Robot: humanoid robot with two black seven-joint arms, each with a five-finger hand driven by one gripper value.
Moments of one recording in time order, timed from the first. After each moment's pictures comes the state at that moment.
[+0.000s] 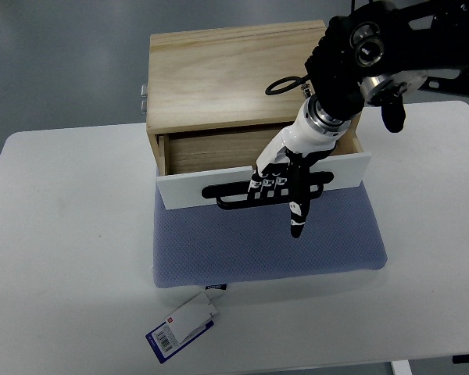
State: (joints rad) left arm 0.00 0.00 -0.09 -0.24 0.00 -0.03 -0.02; right arm 1.92 -0.38 -0.41 1.46 -0.16 0.60 -0.55
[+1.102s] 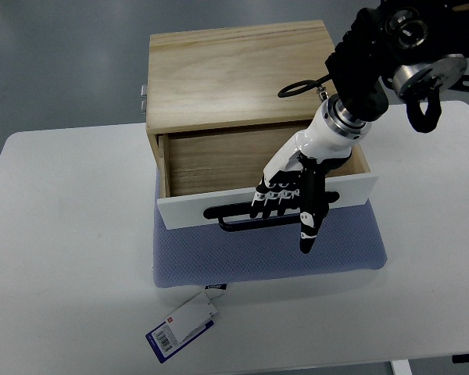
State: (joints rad) left arm 0.00 0.00 -0.09 -0.24 0.00 -0.03 -0.02; right arm 1.97 -0.48 -0.40 1.57 -0.06 0.61 -0.55
